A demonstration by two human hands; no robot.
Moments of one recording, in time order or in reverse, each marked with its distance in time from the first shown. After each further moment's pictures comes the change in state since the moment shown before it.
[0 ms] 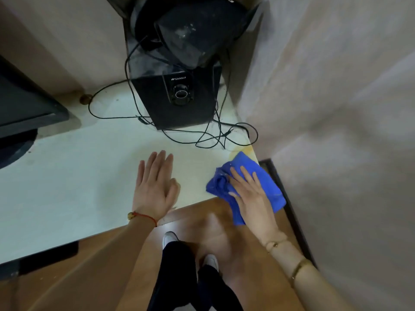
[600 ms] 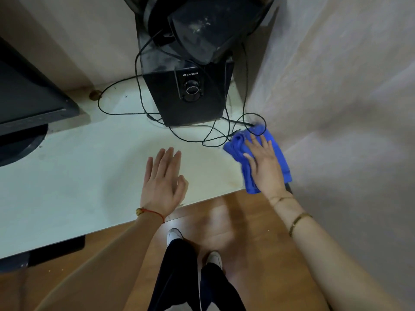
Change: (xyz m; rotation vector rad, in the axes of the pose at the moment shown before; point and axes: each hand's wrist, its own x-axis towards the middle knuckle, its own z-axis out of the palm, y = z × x) left_hand 0.000 -0.002 0.001 -0.005 -0.032 -0.020; right_hand 0.072 0.026 -0.019 0.120 0.083 0.179
